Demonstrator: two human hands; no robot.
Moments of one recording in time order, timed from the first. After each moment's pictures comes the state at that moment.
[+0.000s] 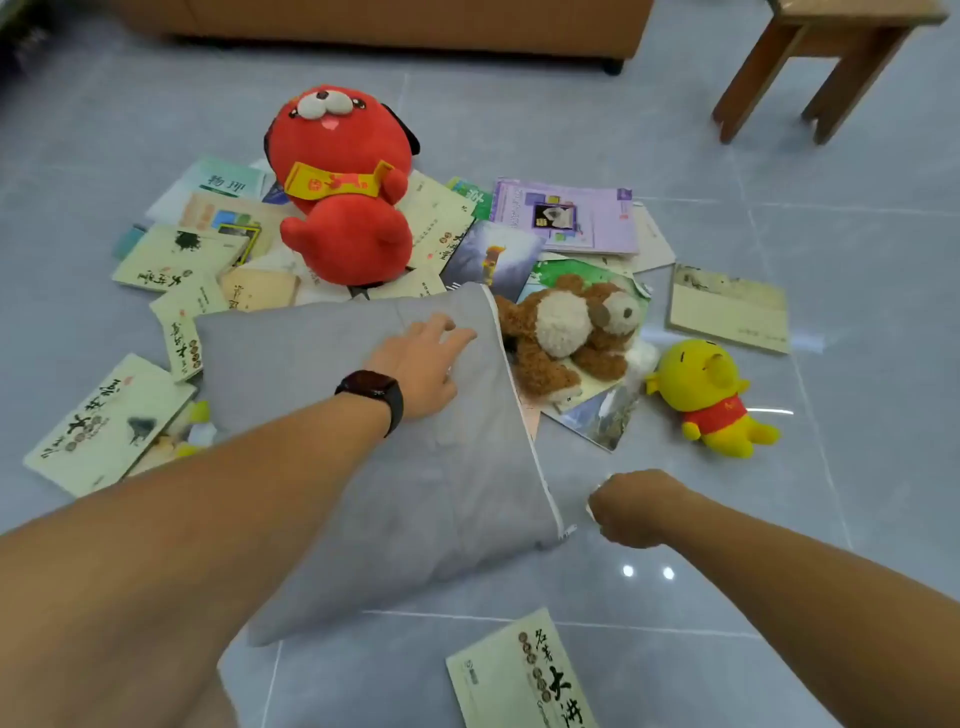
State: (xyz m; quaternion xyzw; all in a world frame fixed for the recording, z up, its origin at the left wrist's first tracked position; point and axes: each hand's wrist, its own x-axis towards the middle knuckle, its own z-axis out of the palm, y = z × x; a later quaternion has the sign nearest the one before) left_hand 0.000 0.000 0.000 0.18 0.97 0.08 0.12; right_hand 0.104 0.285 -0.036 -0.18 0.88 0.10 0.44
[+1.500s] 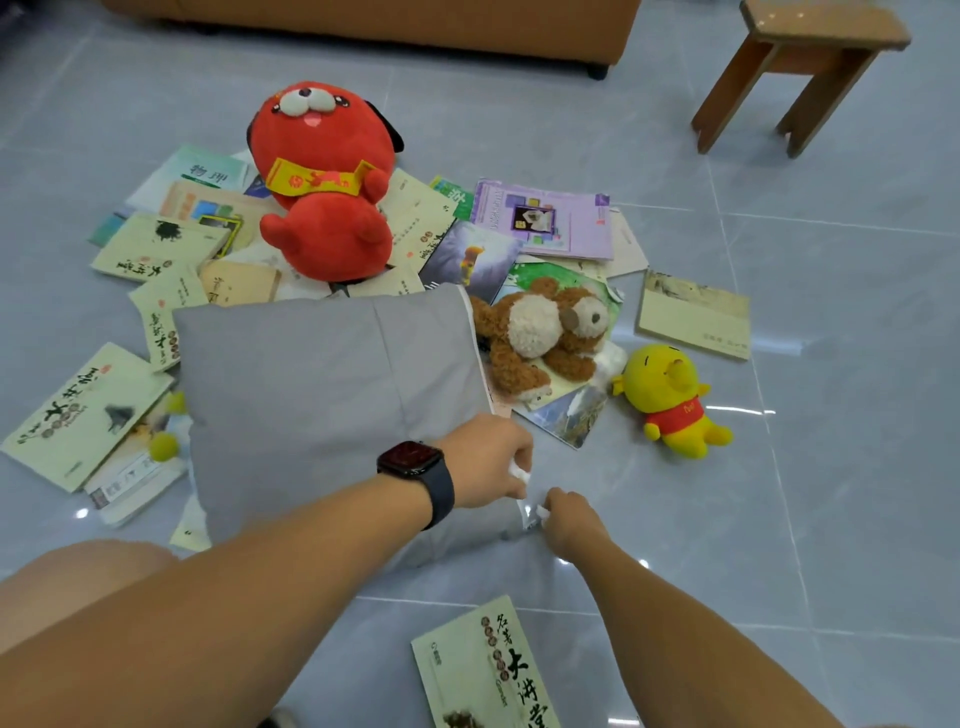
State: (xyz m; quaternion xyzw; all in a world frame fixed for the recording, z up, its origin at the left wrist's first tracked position) left_hand 0.084 0.101 0.045 0.21 0.90 0.22 0.30; right_hand 0.144 0.281 -0.129 0.09 0.91 -0.14 0.37
